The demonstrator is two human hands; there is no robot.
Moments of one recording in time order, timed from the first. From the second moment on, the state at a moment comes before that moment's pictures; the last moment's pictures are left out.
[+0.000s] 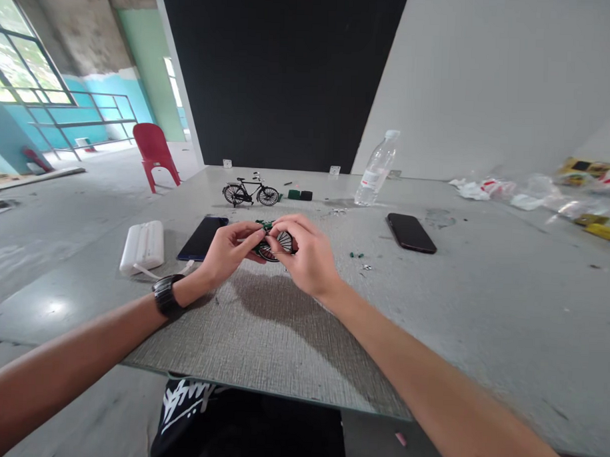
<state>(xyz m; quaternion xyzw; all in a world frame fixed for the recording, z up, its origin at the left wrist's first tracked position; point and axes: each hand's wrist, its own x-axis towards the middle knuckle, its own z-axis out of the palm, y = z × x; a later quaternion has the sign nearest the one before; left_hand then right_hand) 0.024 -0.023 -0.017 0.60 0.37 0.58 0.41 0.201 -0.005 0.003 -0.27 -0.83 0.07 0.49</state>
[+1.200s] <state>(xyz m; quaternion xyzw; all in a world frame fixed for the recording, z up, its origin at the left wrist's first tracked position) 0.022 -0.028 -0.013 0.64 0.36 0.58 0.34 0.202 -0.001 -0.001 -0.28 -0.83 0.10 0.47</state>
